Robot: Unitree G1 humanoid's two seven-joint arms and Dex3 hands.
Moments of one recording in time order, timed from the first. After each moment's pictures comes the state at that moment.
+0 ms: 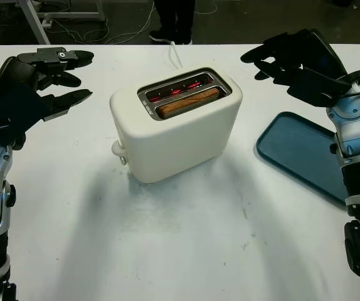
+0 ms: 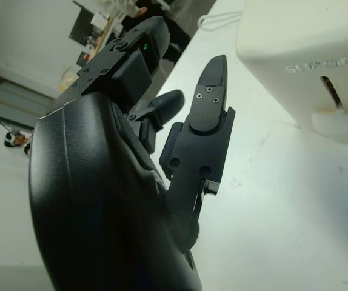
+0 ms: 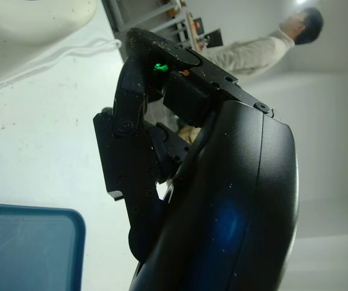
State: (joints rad) left arm -0.36 0.56 0.21 -0.38 0.03 0.44 -0.31; right arm -0.79 -0.56 0.03 0.45 -0.25 -0.19 0.30
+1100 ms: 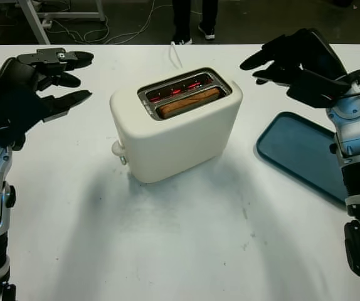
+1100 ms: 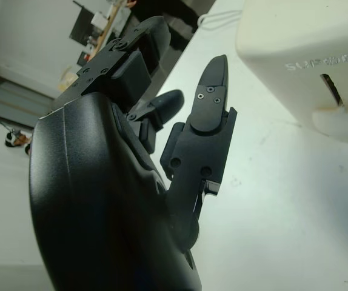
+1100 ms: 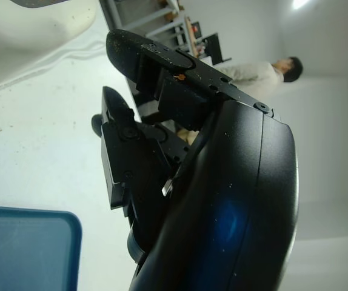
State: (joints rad) left arm -0.36 0.57 0.21 -0.38 0.04 0.43 -0.31; right arm -0.79 -0.56 0.03 0.43 -0.26 -0.19 0.30
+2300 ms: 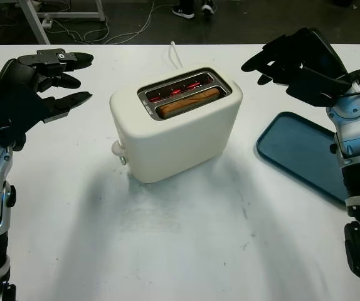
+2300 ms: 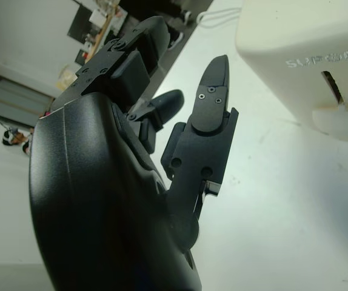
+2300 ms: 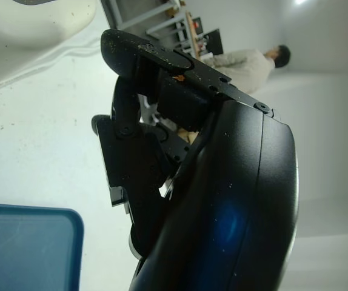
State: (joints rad) left arm -0.36 0.57 0.21 -0.37 0.03 0.43 -0.31; right arm -0.78 -0.56 0.03 0.42 -0.26 -0.17 0.30
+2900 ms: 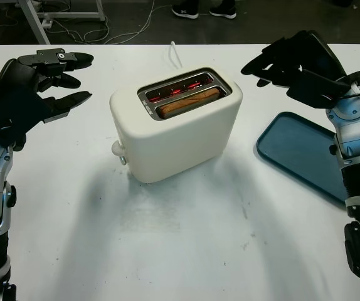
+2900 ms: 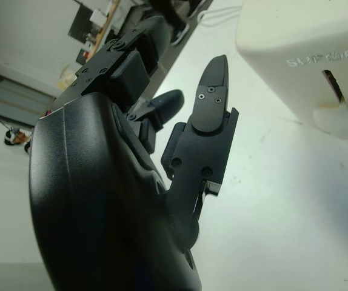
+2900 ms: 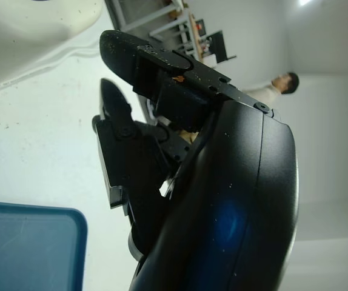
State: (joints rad) left arm -0.36 0.56 0.20 -0.37 0.05 0.43 -0.31; right arm -0.78 -0.56 0.03 0.45 -0.25 -0.20 0.30
